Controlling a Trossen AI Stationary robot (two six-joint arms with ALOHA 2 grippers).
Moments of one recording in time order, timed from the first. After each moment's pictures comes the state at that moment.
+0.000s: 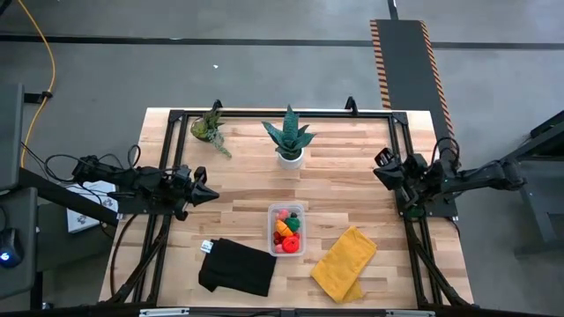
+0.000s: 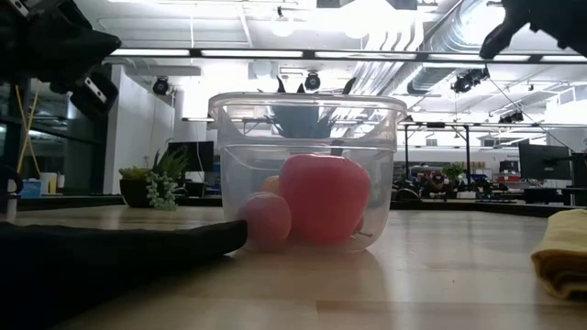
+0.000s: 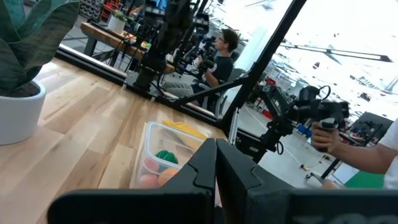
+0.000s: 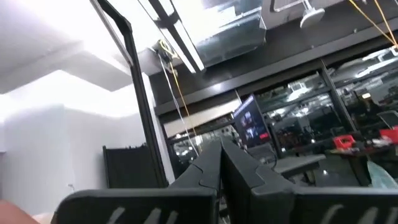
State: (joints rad) left arm -0.16 0.01 0.01 0.04 -0.12 -0.48; right arm 0.10 0.30 0.03 0.87 0.02 0.30
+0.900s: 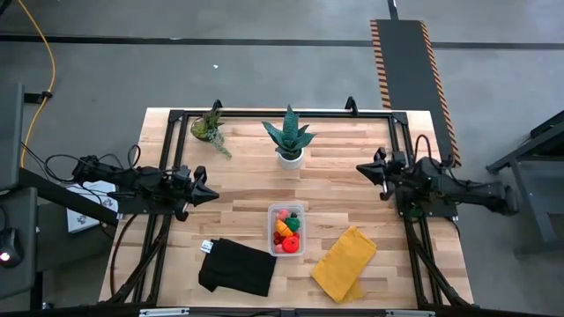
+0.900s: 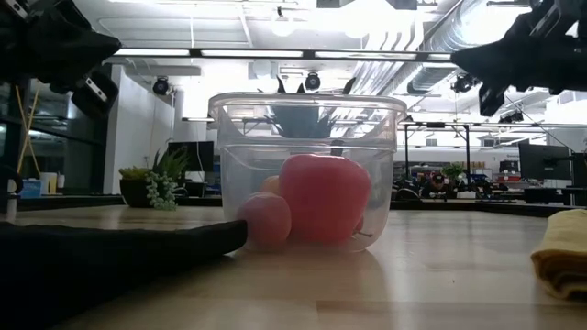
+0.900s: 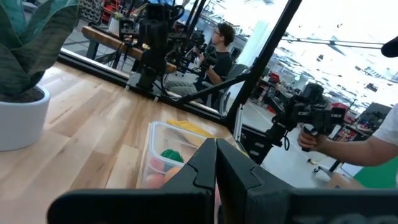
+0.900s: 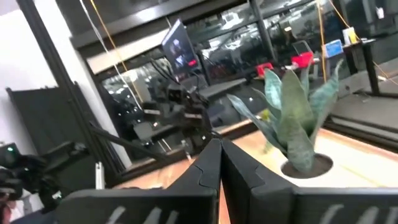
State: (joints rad) left arm -0.16 0.01 0.01 0.03 -0.12 -0.43; right arm -0.18 0.09 0.01 0.26 -0.06 0.36
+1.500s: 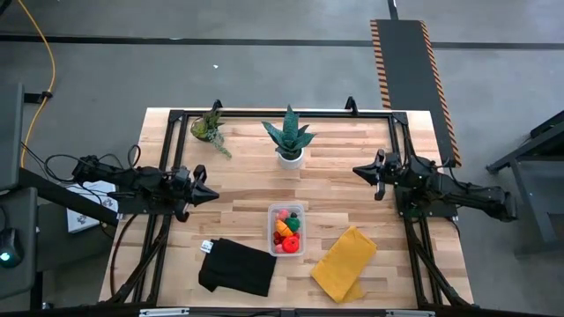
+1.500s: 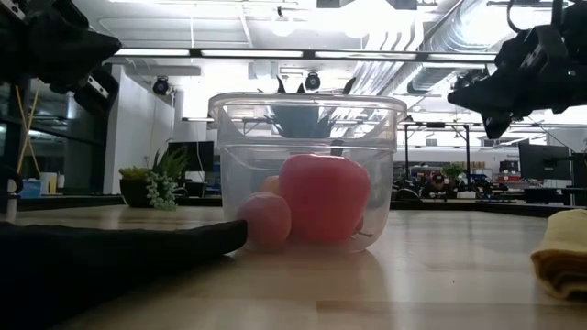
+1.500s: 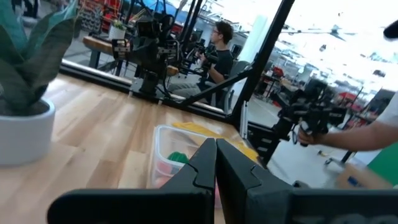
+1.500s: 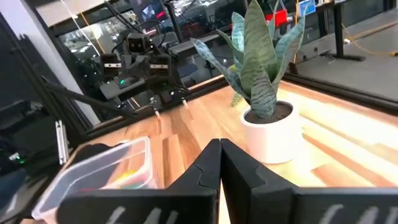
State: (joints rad) left arm -0.16 0.01 0.01 0.04 -0.12 -0.36; right arm -0.26 0.06 0.01 0.02 -0.08 0.31
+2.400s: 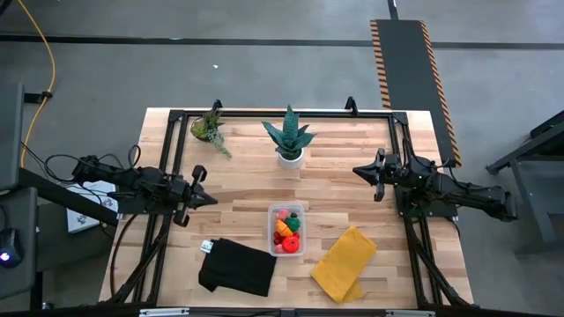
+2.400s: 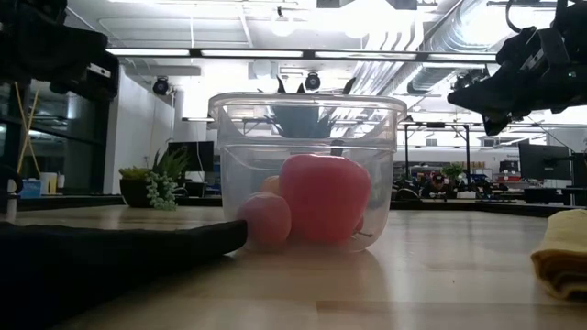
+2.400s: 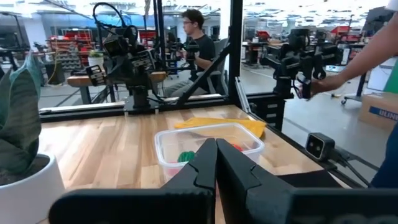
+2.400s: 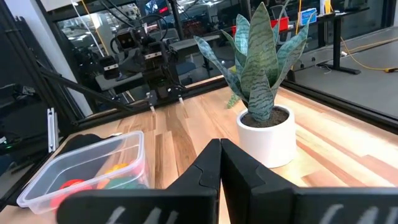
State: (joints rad) left arm -0.16 0.01 0.01 0.02 -0.02 0.02; right arm -0.26 0.06 0.01 0.02 -0.08 0.23
